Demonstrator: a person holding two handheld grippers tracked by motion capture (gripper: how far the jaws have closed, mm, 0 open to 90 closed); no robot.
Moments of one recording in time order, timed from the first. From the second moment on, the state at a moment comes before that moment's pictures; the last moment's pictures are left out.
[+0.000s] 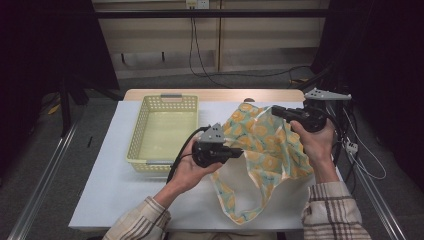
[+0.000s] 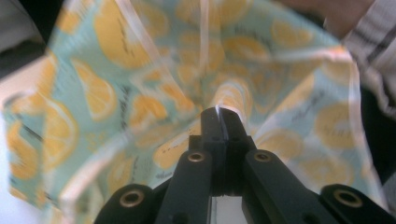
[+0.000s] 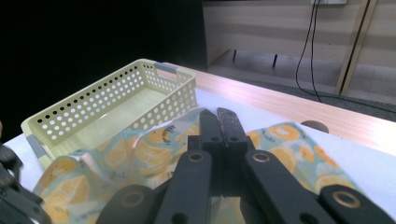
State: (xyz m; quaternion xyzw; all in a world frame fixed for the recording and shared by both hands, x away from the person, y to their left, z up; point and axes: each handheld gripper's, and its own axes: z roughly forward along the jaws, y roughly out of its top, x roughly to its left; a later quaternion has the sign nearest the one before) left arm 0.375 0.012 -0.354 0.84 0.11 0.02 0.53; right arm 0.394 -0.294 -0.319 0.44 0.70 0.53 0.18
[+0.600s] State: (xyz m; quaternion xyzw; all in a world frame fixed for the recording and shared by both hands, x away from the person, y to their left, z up) left arm 0.378 0.048 -0.276 0.77 0.12 0.07 0.62; right arm 0.396 -0.294 -0.292 0.42 0.69 0.55 0.20
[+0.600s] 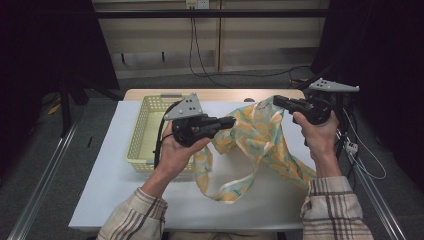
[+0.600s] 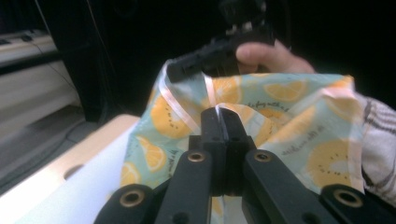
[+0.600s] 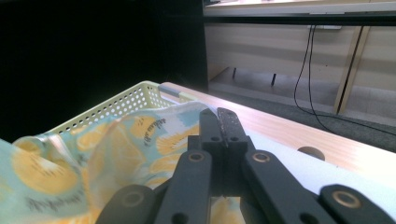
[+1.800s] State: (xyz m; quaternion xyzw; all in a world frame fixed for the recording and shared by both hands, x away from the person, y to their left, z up) left arm 0.379 0.054 -0.304 0.82 0.14 0.07 0.55; right arm 0.417 -0.316 -0.289 0.45 0.69 0.51 0.24
